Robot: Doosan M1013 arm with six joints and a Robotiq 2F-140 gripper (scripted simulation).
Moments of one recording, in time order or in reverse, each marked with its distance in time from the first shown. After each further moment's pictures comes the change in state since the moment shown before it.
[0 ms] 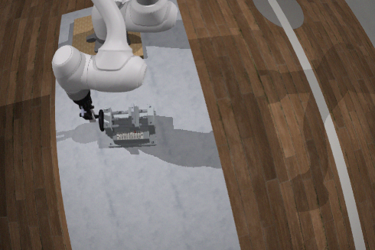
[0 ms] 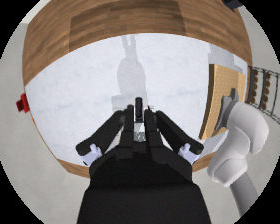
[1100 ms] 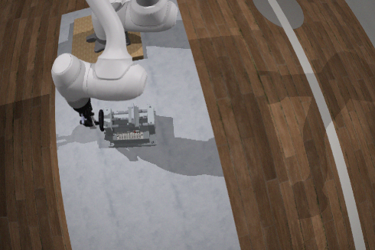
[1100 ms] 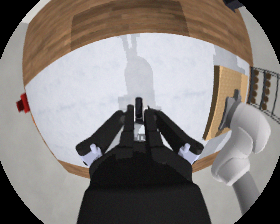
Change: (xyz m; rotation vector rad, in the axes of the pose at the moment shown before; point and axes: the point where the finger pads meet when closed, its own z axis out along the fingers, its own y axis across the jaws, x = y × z) arm 0.000 -0.025 0.008 0.002 0.000 0.000
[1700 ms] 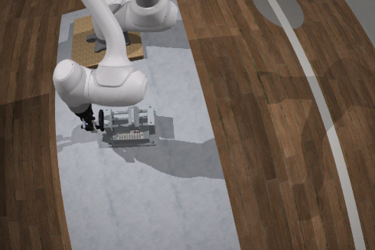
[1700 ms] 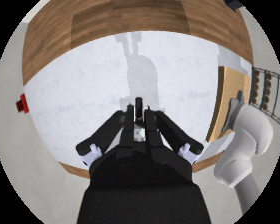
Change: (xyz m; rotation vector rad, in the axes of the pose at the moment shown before) arm 0.000 -0.009 0.018 0.001 0.000 0.000
